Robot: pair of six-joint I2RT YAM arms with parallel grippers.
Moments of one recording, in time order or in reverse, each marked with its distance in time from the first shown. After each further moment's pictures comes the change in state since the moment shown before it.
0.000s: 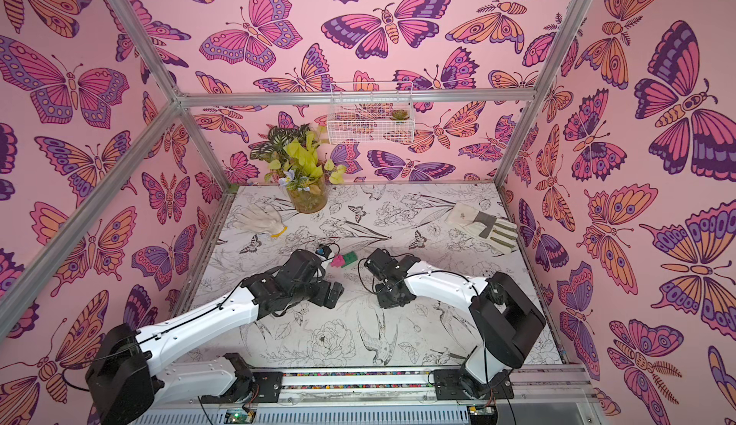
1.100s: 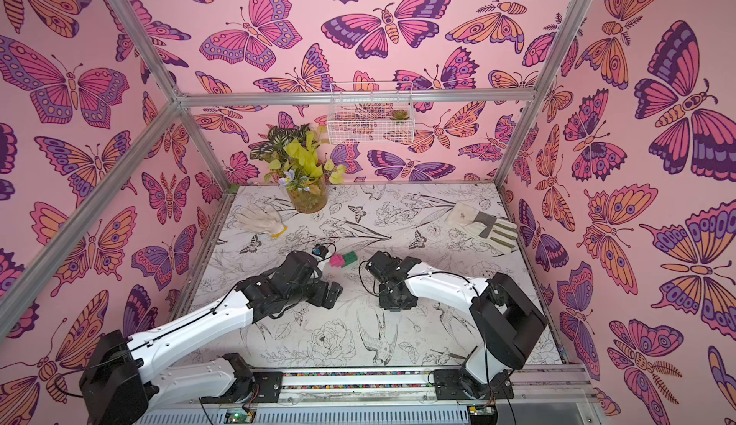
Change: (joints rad) left arm 0.000 -0.046 -0.016 0.000 0.001 -0.019; right arm 0.002 0.009 -0.009 -0.032 -0.013 0.210
